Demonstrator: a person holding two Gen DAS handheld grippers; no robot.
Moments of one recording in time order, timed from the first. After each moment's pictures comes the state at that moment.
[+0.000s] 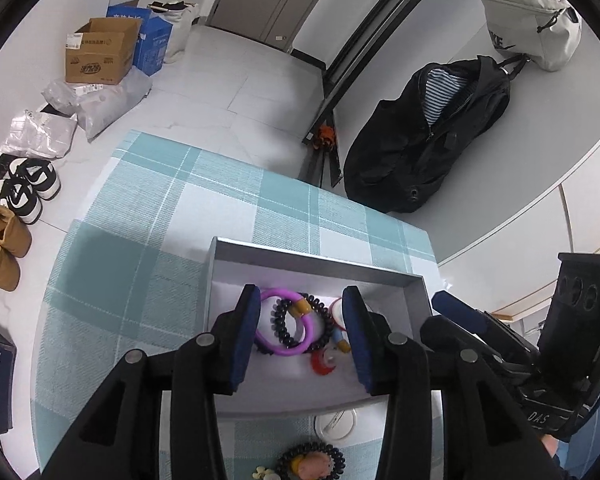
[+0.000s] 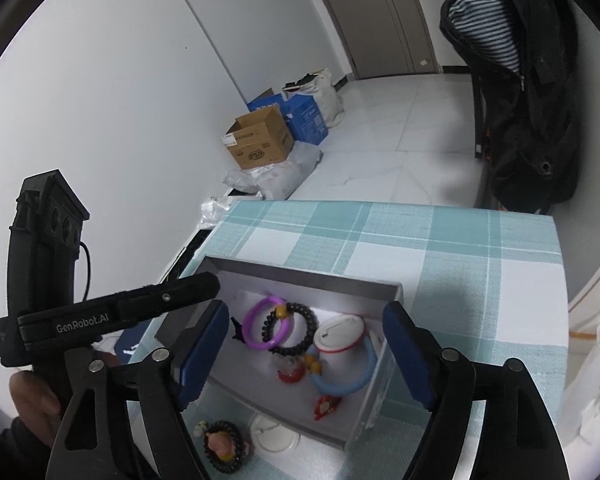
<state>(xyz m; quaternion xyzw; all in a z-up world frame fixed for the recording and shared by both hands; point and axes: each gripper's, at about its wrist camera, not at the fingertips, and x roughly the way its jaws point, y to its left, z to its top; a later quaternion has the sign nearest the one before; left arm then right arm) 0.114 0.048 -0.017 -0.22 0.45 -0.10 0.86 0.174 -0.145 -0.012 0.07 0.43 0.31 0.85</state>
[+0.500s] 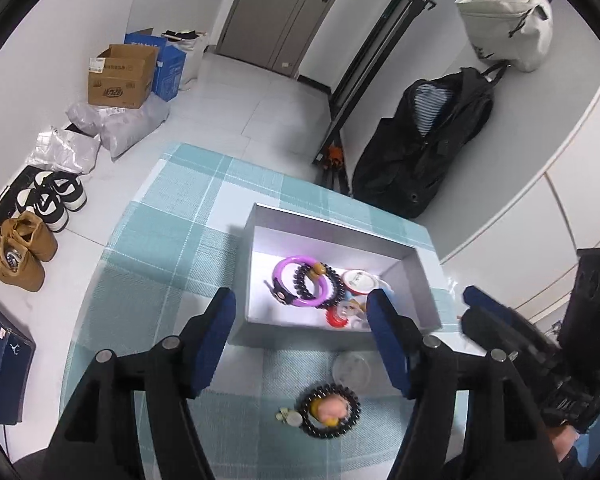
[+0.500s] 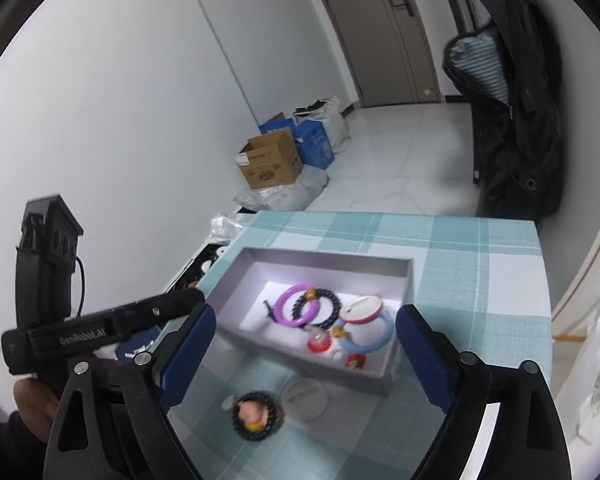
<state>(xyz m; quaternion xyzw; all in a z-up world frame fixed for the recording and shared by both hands) 0.052 0.056 -0.002 -0.20 0.41 -0.08 0.89 0.113 -0.153 0.011 0.06 0.37 0.32 0.87</state>
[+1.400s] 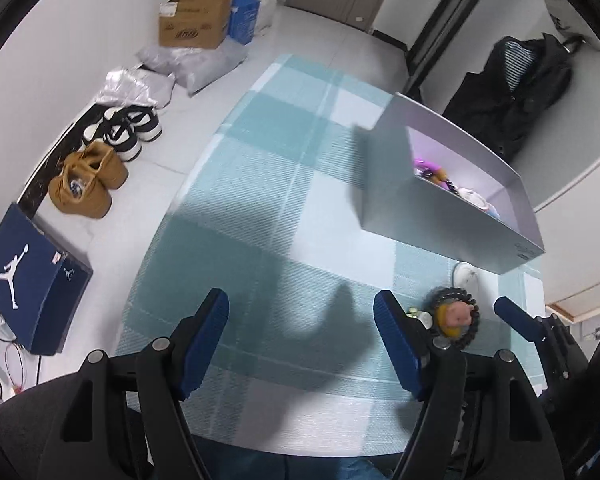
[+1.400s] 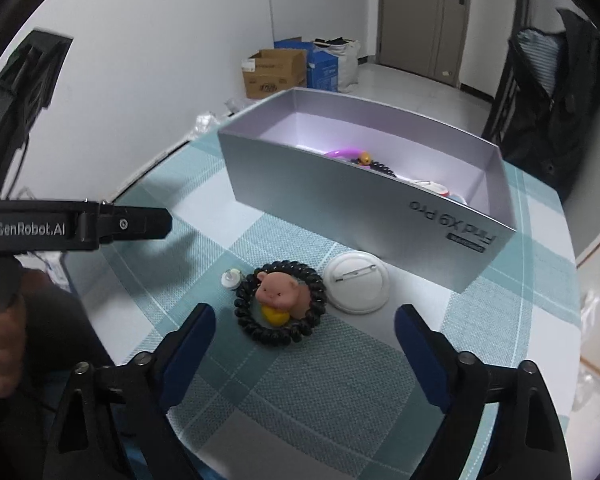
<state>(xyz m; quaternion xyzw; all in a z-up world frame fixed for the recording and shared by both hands) 0.020 0.090 -0.059 -0.19 0.51 0.03 0.84 0.049 -0.080 -0.069 -0.13 0.43 0.29 0.84</state>
